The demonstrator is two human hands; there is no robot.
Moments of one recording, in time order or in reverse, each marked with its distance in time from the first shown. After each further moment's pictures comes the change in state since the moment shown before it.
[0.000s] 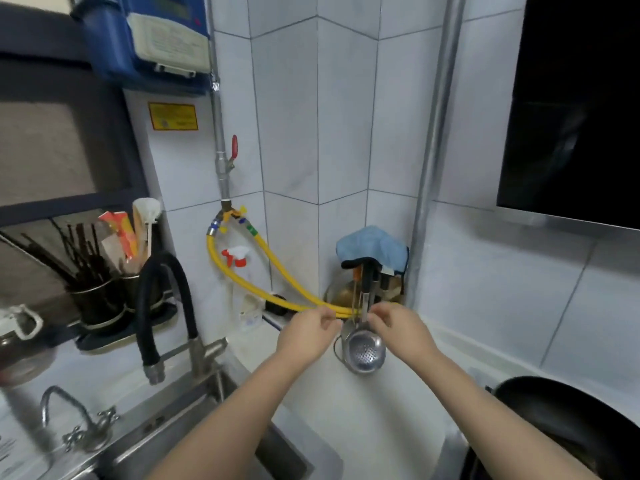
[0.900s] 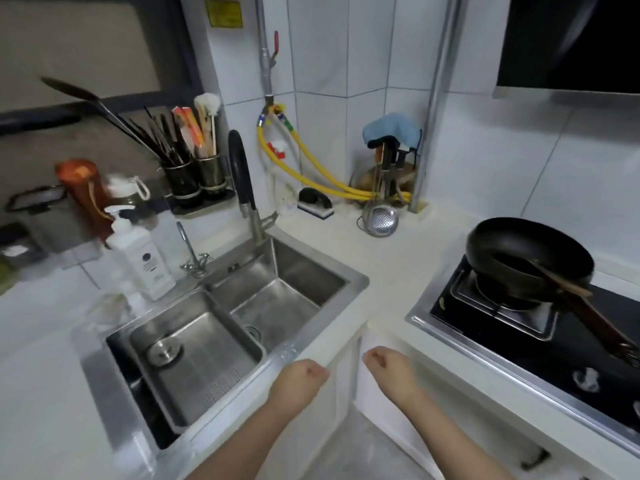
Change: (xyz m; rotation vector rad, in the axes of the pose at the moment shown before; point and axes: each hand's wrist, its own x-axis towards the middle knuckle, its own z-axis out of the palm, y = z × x) left_hand -0.391 -0.147 0.050 -0.179 -0.326 -0.395; right_hand -0.387 -0.058 0.133 0.251 -0.310 0.387
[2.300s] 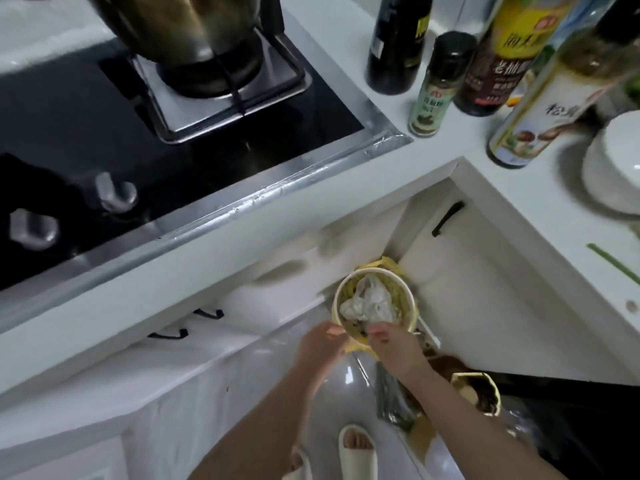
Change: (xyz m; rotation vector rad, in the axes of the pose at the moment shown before) left_hand -0.096 0.096 0.644 0.427 -1.001 0.147; right_hand -0.273 0.567 -0.029 0.456 0.577 0.992
